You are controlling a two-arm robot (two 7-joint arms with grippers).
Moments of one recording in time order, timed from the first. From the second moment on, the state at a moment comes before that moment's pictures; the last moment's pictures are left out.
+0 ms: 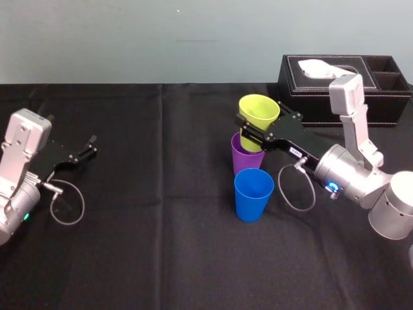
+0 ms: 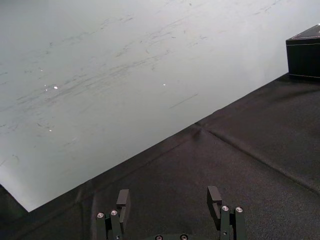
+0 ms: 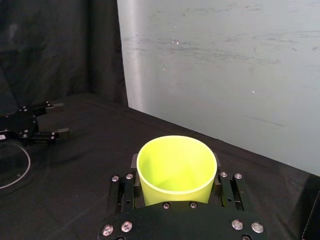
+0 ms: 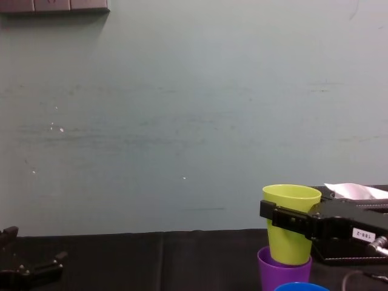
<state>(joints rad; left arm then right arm) -0.20 0.60 0.45 -1.41 -0.25 -0.12 0.03 0.34 0.36 -0.35 -1.29 0.44 -0.12 0.54</state>
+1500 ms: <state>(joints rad) -0.20 0.60 0.45 -1.41 -0.25 -0.12 0.03 0.36 0.34 -0.39 -1.19 0.40 -0.18 0.55</state>
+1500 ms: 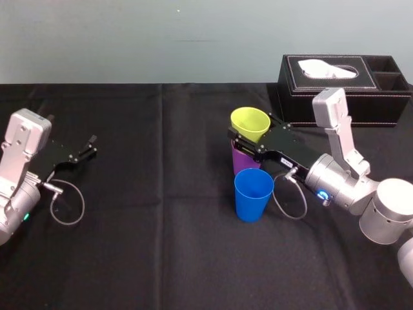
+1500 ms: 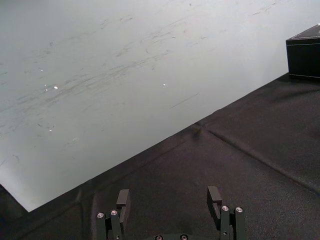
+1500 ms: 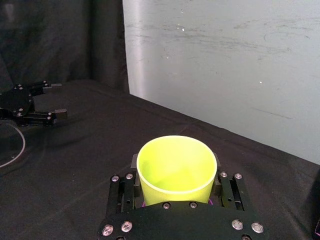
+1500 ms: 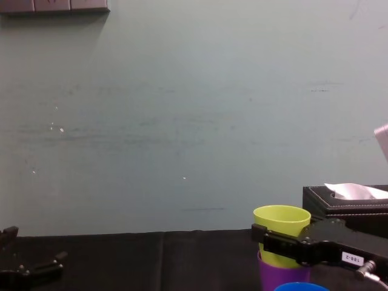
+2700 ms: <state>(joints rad) -0.20 0.60 0.45 -1.41 -0.25 -0.12 0.03 0.16 0.45 -0.27 -1.45 0.44 -0.17 0.49</state>
